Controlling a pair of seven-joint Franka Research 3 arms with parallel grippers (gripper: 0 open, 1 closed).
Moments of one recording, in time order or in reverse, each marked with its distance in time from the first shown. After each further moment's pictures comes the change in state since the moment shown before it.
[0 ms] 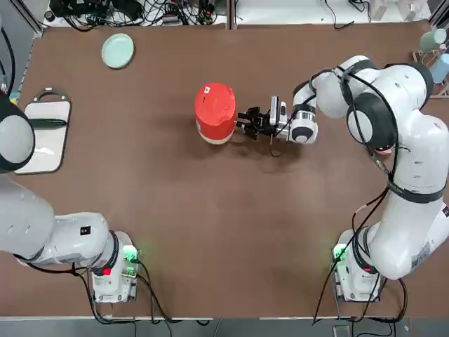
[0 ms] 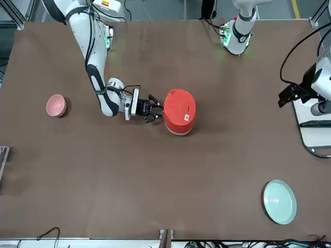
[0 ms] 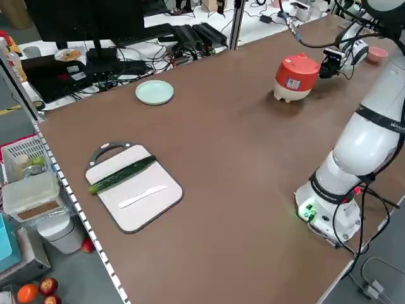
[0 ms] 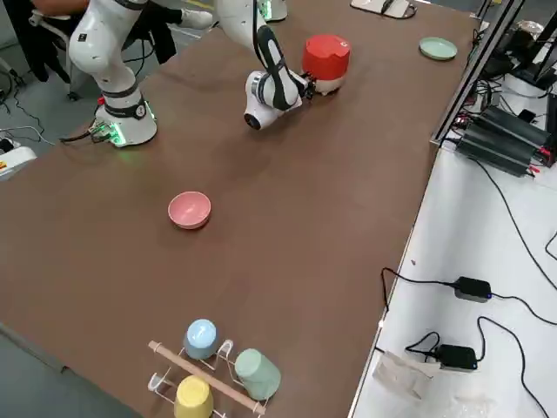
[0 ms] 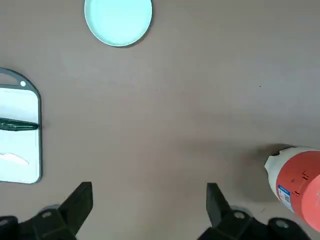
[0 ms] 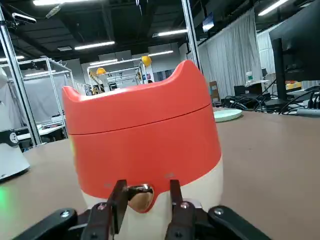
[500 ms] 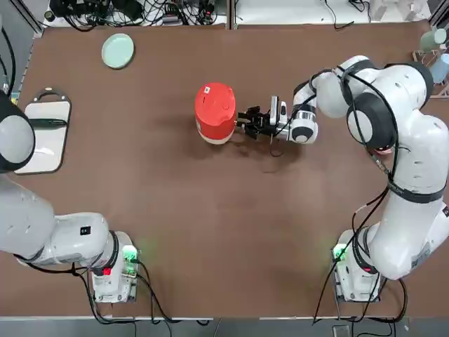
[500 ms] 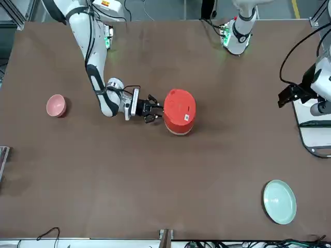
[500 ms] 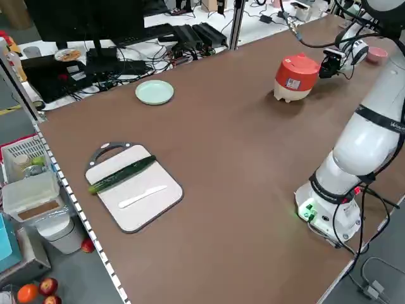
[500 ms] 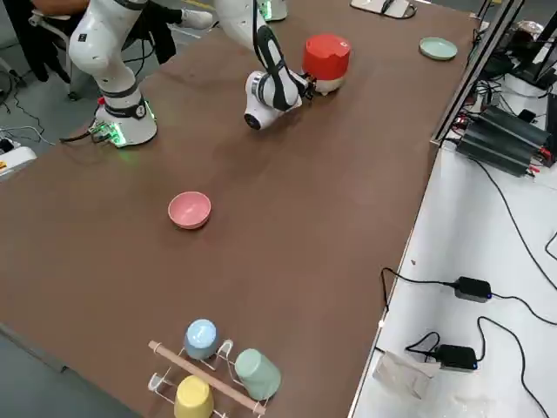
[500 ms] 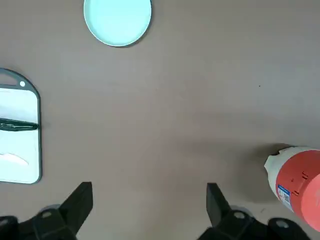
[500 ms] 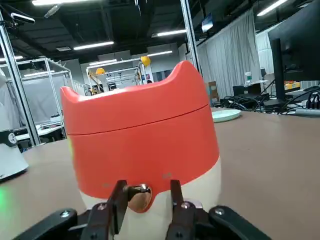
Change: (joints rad) left arm -0.002 0.000 0.000 0.001 0.000 0.000 0.000; right arm 0.000 0.000 -0.001 0.001 0.002 0.000 0.002
